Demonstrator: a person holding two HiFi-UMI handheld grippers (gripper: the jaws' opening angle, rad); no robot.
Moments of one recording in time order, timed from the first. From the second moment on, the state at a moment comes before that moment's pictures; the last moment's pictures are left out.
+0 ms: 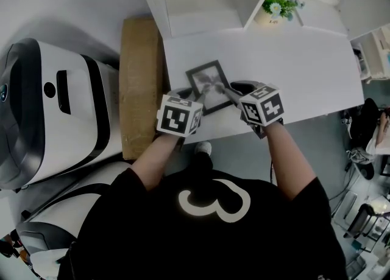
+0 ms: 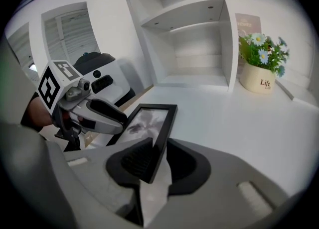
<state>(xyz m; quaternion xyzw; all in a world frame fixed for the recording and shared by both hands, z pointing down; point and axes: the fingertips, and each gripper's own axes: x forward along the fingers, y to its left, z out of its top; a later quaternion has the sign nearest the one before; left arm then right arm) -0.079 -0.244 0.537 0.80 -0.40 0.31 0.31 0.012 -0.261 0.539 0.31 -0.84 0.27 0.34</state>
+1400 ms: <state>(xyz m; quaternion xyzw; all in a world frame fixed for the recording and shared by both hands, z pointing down) -0.043 -0.138 0.537 0.79 -0.41 0.32 0.32 0.047 -0.151 0.537 0.33 -0.84 0.31 0.30</state>
